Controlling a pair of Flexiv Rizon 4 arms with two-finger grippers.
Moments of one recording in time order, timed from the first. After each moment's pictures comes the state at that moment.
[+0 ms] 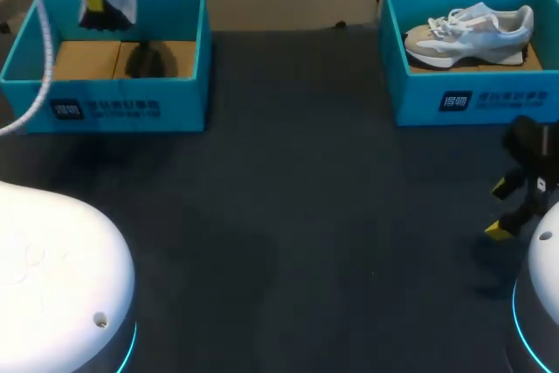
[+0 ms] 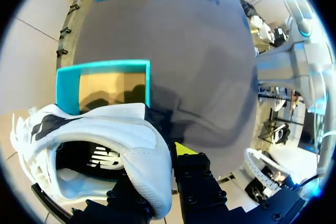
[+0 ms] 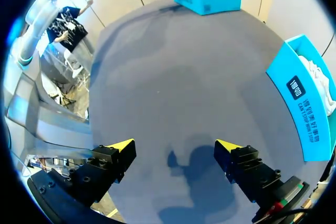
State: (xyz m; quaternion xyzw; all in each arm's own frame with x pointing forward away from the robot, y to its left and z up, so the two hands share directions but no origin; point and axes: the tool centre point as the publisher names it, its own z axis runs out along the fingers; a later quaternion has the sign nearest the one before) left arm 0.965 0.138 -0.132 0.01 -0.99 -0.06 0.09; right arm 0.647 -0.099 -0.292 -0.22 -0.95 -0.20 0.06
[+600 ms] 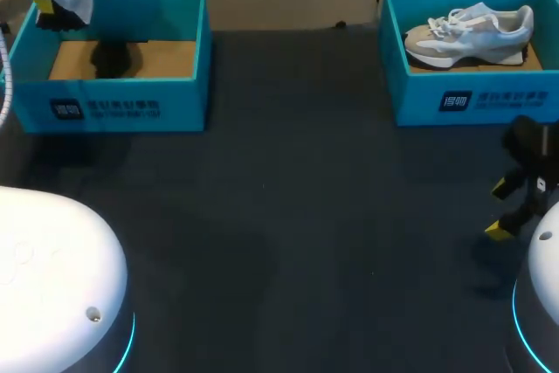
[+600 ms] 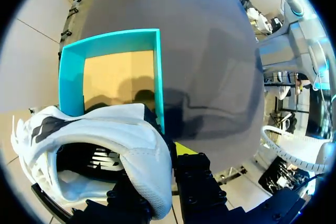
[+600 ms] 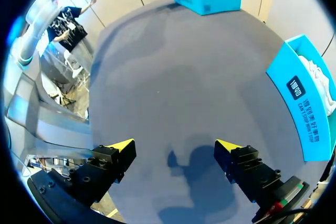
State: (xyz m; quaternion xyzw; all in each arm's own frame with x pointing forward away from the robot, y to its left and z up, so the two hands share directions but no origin) left arm 0.992 0.219 -0.150 -0.02 -1.00 -0.03 0.08; right arm 0.647 -0.099 -0.292 -0.22 -0.95 -0.20 0.06
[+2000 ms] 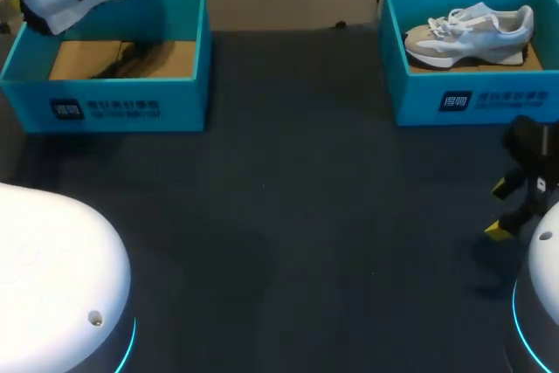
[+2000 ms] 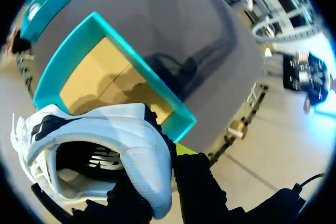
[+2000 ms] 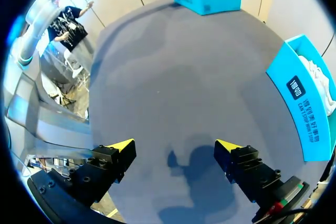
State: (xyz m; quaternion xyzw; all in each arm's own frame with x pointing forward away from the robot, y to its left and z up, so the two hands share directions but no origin) left arm 1.048 0.286 -0.177 -0.39 -0.91 -0.10 0.08; right arm 0.647 -0.099 -0.292 -0.22 -0.95 -0.20 0.06
